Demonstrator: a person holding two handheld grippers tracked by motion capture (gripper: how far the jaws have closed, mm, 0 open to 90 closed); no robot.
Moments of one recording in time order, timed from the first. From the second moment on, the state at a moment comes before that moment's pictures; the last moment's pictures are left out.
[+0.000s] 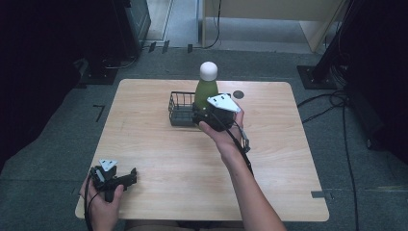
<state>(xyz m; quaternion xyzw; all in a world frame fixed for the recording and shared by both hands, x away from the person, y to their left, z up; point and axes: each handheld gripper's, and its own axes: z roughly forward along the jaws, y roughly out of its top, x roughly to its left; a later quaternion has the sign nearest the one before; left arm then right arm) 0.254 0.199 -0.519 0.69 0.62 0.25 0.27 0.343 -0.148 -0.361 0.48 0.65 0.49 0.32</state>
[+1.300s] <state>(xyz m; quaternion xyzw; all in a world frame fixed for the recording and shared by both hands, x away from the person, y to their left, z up) 0.254 0.199 -0.519 0.69 0.62 0.25 0.27 0.423 -0.173 -0.373 0.51 0.63 0.45 0.37</state>
